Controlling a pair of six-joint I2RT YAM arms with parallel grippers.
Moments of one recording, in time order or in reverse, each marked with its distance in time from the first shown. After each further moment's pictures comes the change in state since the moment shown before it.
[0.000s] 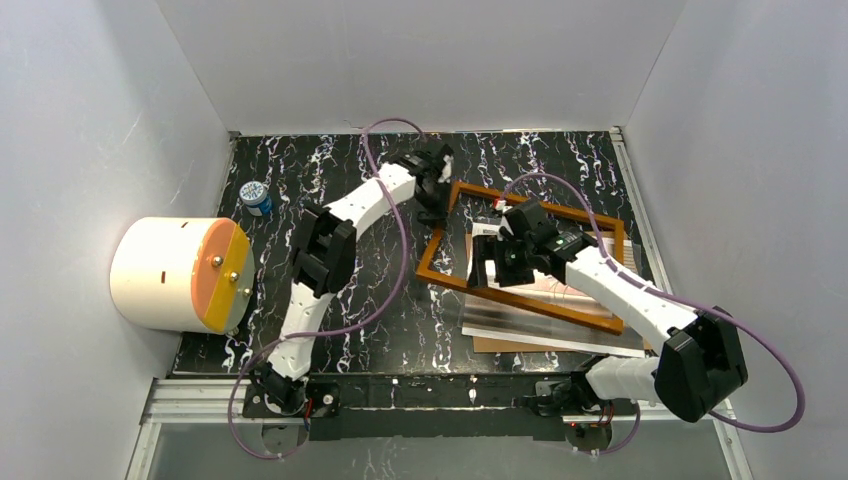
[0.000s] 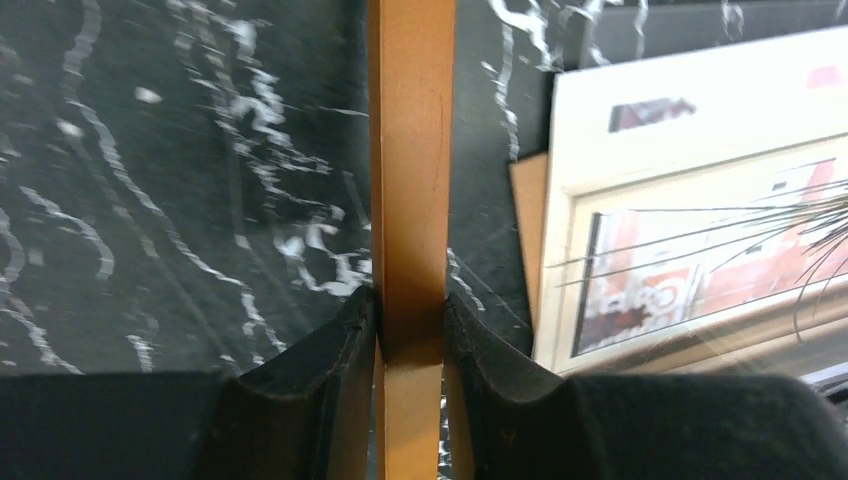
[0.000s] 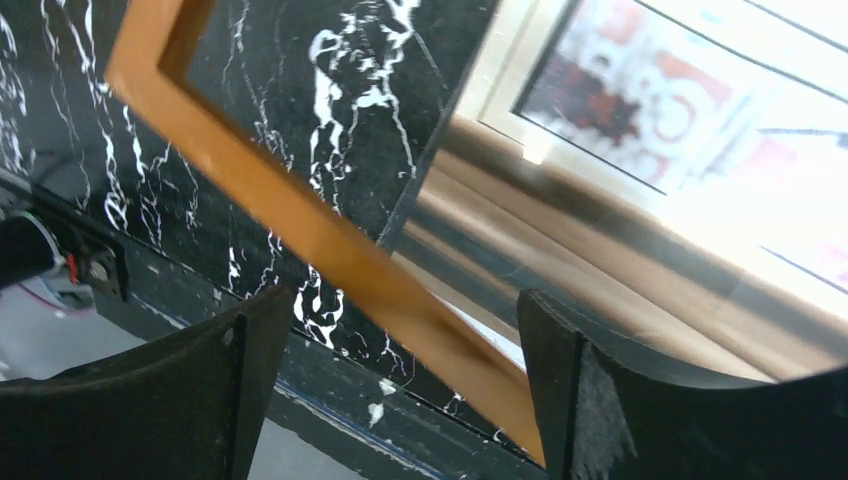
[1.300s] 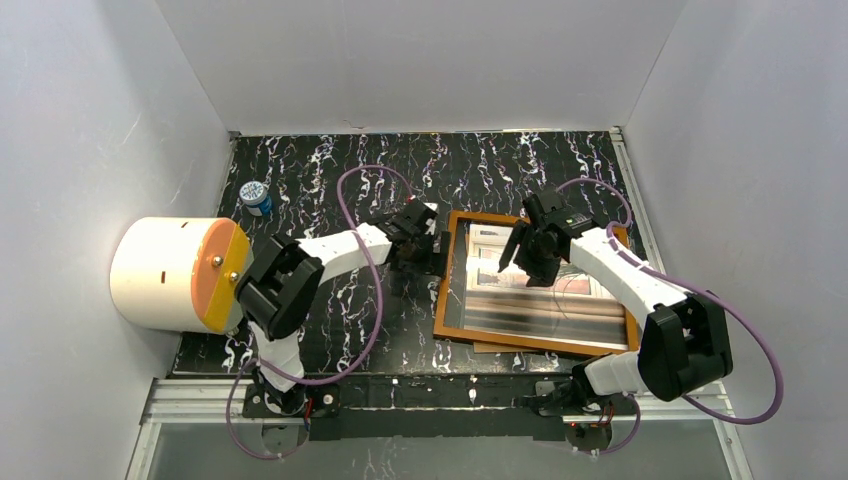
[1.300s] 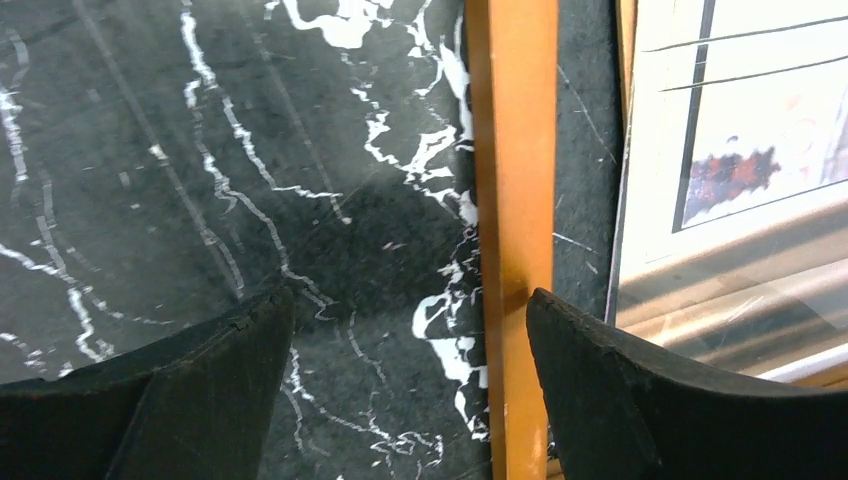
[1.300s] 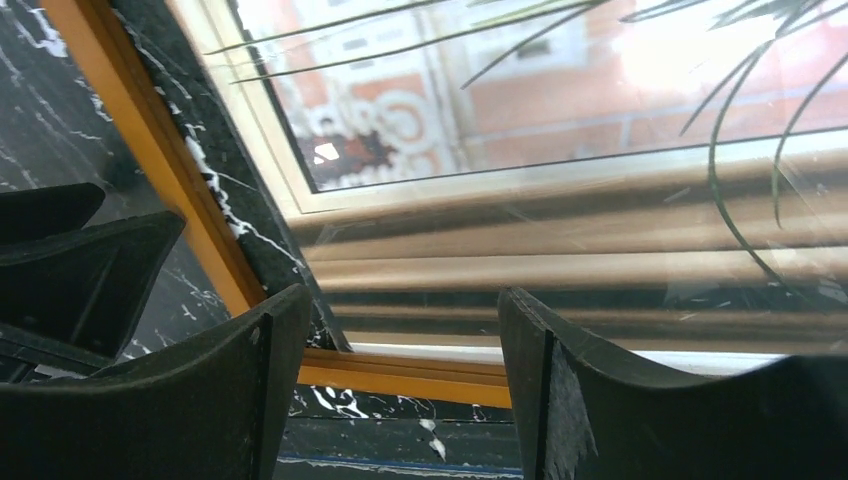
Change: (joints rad) left arm -0.074 -0.467 -0.851 0.494 -0.072 -0.060; right arm -0.151 0.101 0.075 -0.159 0.209 0.321
